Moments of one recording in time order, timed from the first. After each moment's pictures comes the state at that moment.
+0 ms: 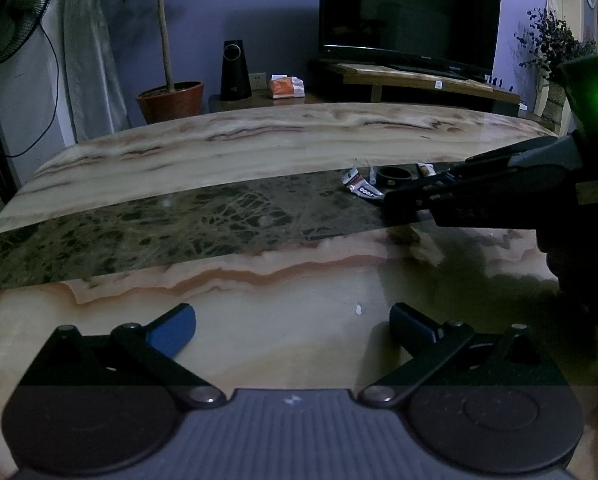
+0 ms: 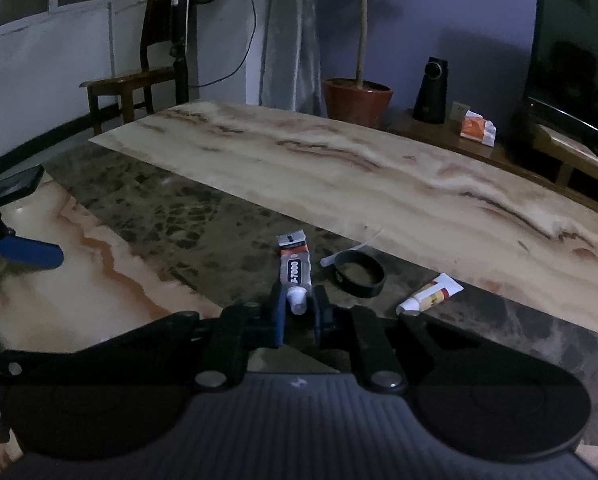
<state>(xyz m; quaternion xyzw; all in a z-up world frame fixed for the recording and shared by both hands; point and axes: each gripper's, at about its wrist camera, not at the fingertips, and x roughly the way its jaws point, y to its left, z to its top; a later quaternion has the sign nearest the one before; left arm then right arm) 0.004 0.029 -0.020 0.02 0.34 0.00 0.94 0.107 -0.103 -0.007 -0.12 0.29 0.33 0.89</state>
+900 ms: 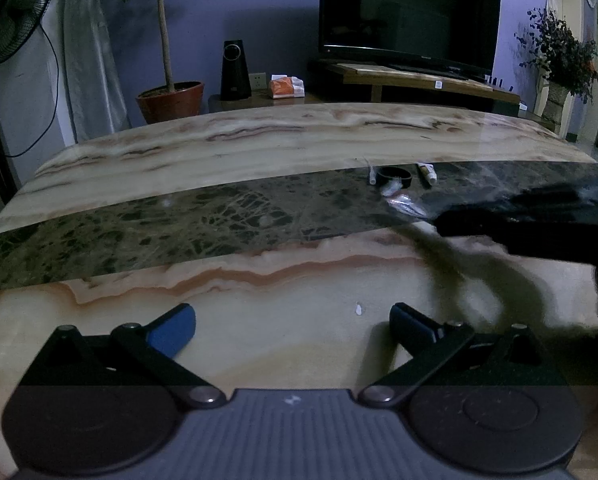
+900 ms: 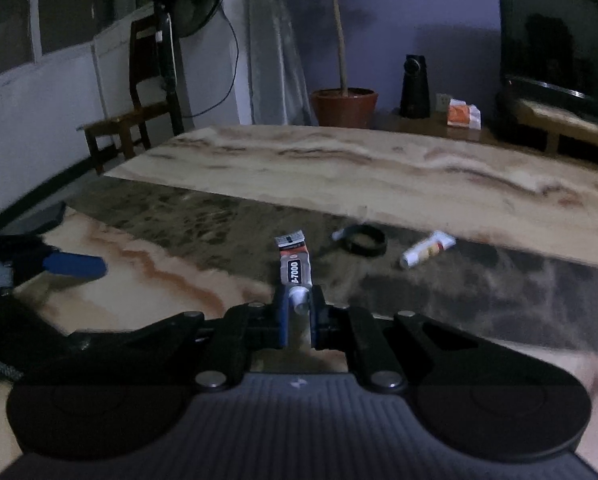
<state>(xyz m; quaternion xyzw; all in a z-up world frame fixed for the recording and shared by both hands) 0.005 0.029 -0.020 0.02 0.34 0.00 0.94 0.064 -0.138 -0.003 -0.03 0.29 0.32 0.90</state>
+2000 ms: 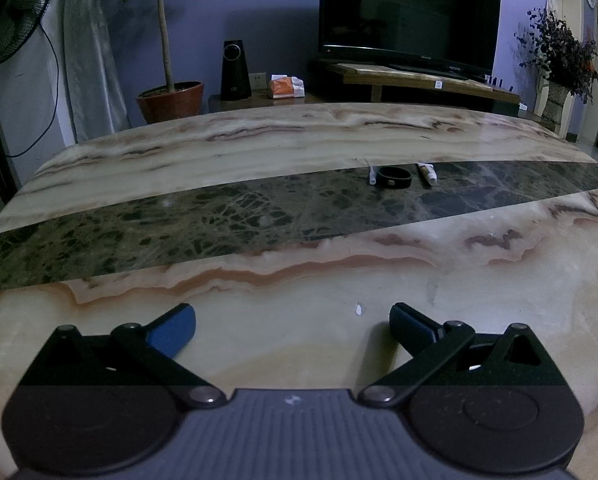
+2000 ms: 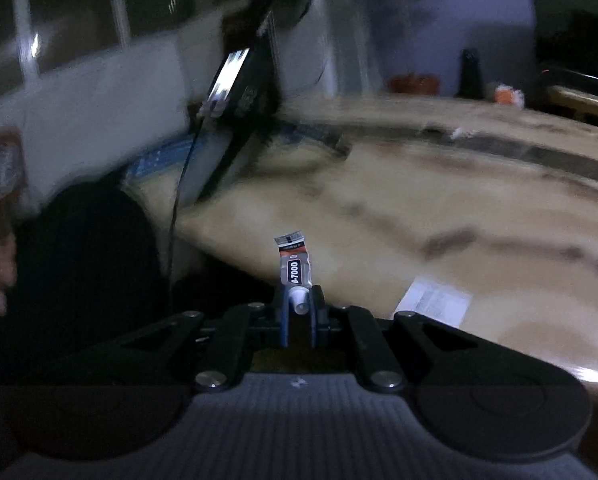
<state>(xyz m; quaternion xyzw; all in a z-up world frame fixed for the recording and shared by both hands) 0.005 0.029 -0.020 0.02 0.34 0.00 0.94 -0.204 -0.239 0.004 -0.07 0.31 0.42 0.85</state>
